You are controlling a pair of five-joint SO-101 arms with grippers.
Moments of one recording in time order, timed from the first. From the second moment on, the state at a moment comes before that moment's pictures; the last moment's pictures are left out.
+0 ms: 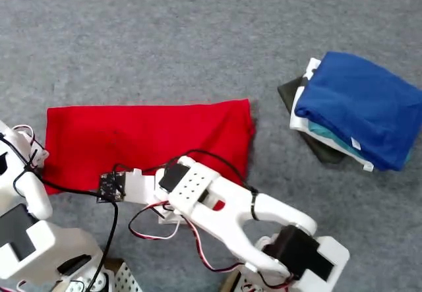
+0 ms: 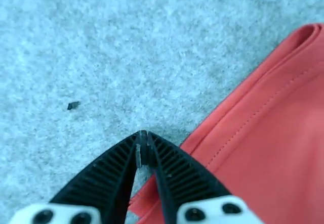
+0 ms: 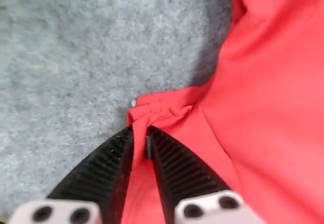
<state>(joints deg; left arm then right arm) -42.1 -2.4 38.2 42.3 0.5 -57.6 -9.1 43.8 57.8 28.6</state>
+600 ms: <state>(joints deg) -43.7 -2.4 37.6 42.3 0.5 -52.7 -12.0 41.5 62.6 28.6</state>
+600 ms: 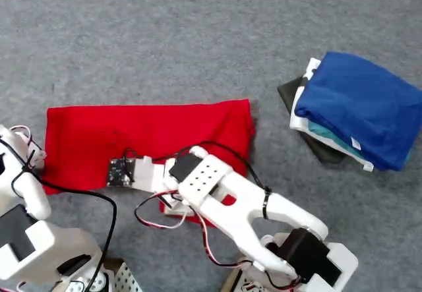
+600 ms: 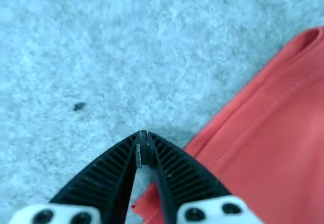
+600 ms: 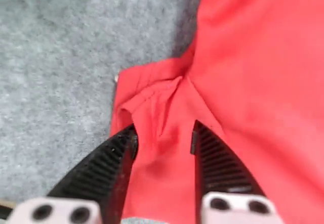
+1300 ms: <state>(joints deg) -44.2 -2.6 37.4 42.3 0.5 -49.4 -12.0 29.2 72.3 31.3</state>
